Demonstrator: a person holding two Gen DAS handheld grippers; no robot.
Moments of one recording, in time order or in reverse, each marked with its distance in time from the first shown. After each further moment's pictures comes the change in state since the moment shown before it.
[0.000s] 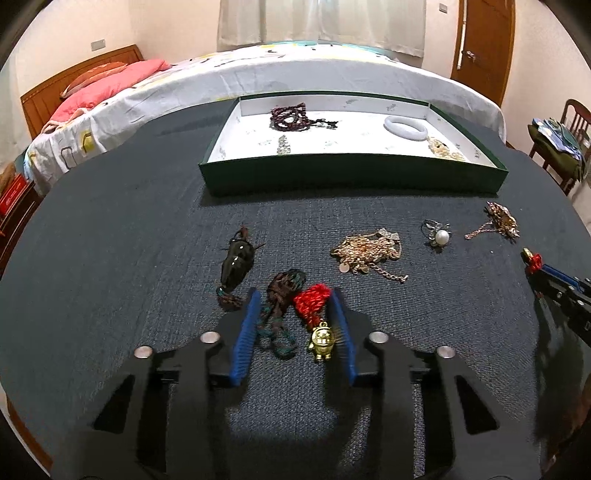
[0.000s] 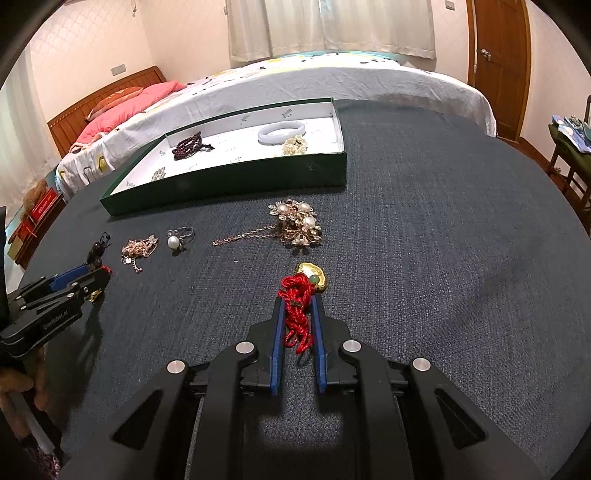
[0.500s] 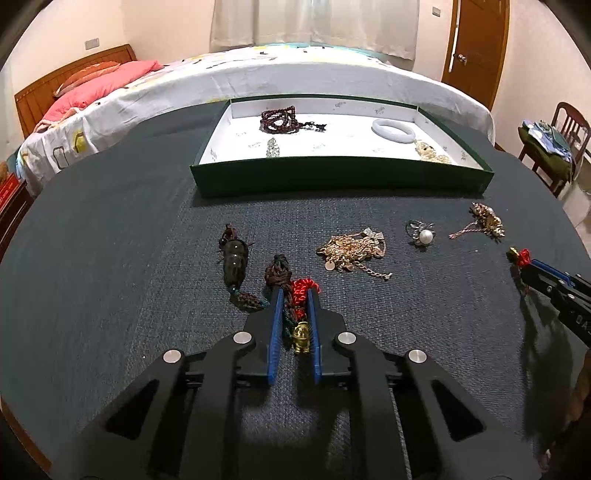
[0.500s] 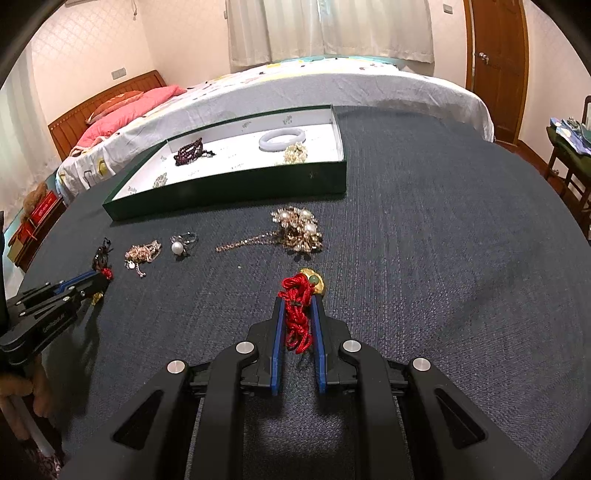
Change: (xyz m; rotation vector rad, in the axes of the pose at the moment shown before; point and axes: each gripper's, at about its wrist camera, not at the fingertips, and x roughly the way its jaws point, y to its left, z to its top) left arm -0.008 -0.001 -0.001 -0.007 -0.010 -0.046; right arm -0.006 0.003 0.004 0.001 -0.030 -0.004
